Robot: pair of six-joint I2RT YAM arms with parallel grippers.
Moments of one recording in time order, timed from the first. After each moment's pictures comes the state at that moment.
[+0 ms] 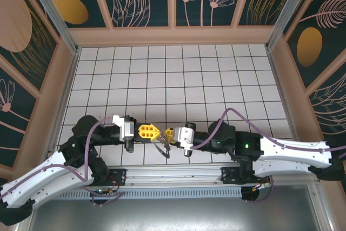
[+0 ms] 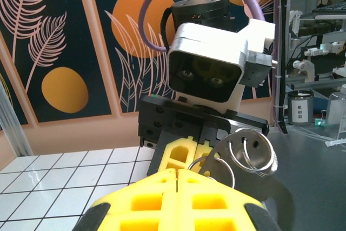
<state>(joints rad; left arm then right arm) -0.97 0.56 0.65 0.03 0.59 0.05 1.43 0.85 0.77 -0.06 0.06 -0.35</state>
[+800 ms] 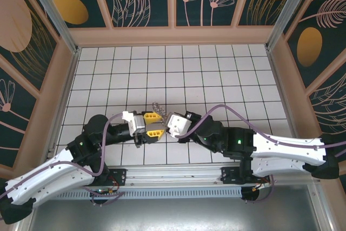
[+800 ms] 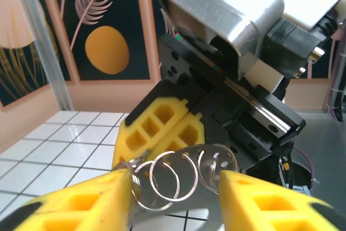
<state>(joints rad) -0.96 0.59 0.57 0.04 0.38 0.05 1.40 0.97 0.89 -0.23 0.47 -0.42</state>
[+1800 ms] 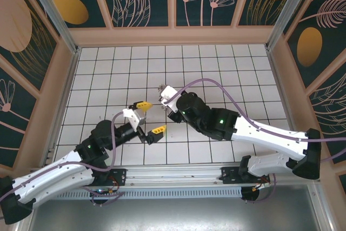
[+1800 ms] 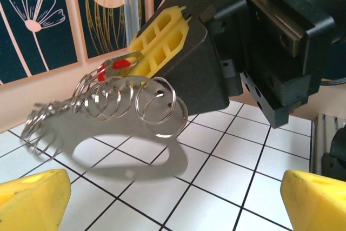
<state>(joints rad) -0.97 0.60 0.40 0.20 0.06 -0.04 1.20 1.23 1.13 -0.39 0.47 -0.16</state>
